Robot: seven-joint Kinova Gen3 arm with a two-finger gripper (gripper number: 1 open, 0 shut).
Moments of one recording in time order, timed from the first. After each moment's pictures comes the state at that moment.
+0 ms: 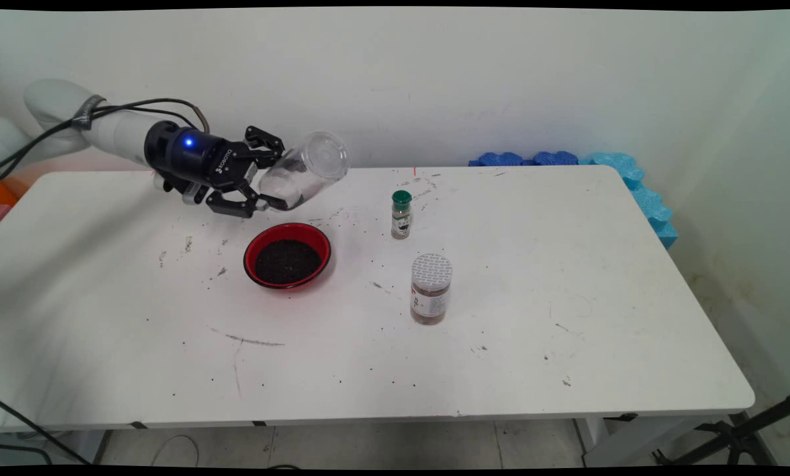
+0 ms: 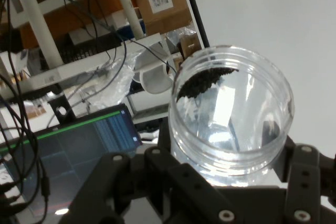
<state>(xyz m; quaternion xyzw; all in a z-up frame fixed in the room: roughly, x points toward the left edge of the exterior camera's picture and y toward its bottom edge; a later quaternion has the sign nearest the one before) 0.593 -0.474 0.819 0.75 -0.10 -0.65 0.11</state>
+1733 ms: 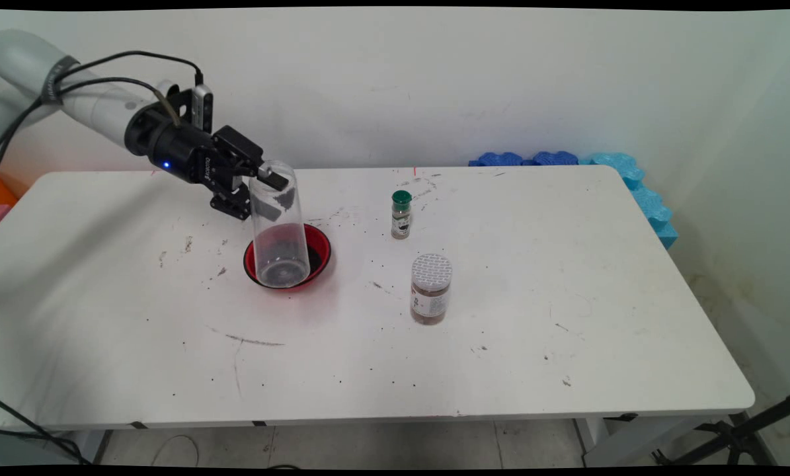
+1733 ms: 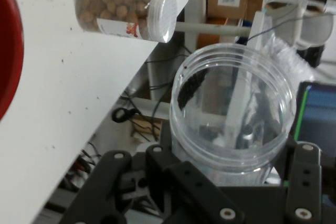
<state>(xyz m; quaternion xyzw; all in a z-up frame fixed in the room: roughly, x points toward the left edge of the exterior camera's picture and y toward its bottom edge) 0.584 -0.461 0.872 0.60 -0.57 -0.42 0.37</state>
